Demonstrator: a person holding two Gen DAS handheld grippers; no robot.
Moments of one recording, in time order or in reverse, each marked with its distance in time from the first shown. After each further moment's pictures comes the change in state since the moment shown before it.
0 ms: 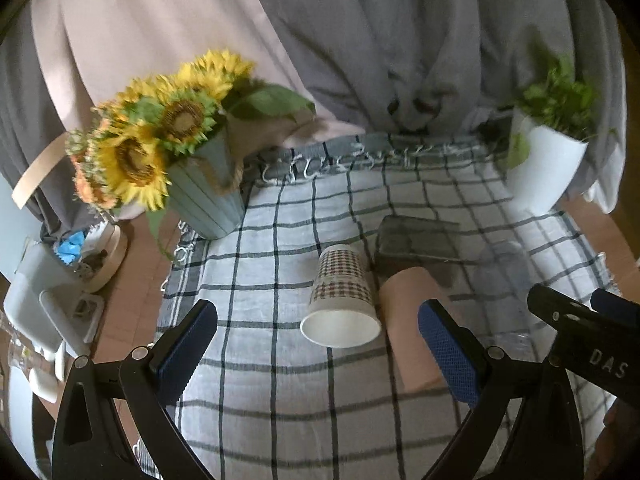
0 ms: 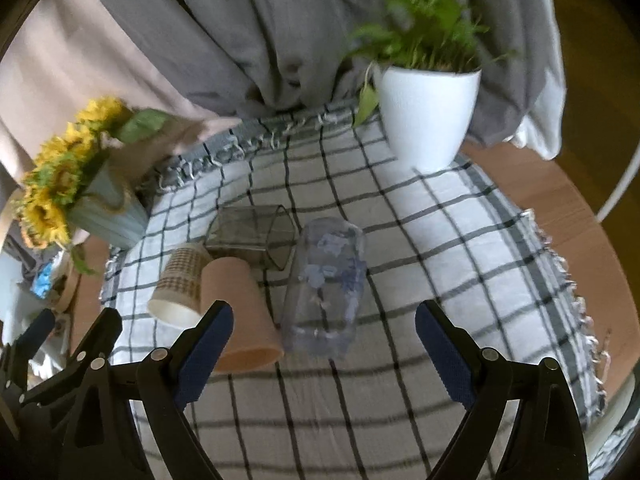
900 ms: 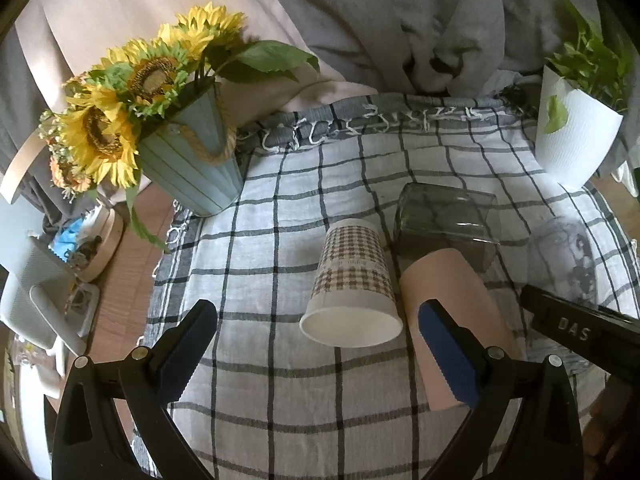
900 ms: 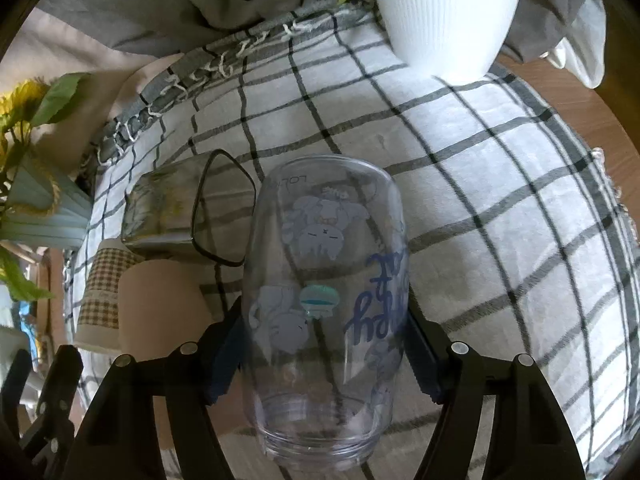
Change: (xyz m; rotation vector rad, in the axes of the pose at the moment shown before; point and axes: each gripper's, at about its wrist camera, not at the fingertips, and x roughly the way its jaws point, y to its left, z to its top) left arm 0.040 -0.010 -0.004 0.035 0.082 -0.044; right arm 0.096 -0.012 0.005 0.105 0.185 -0.013
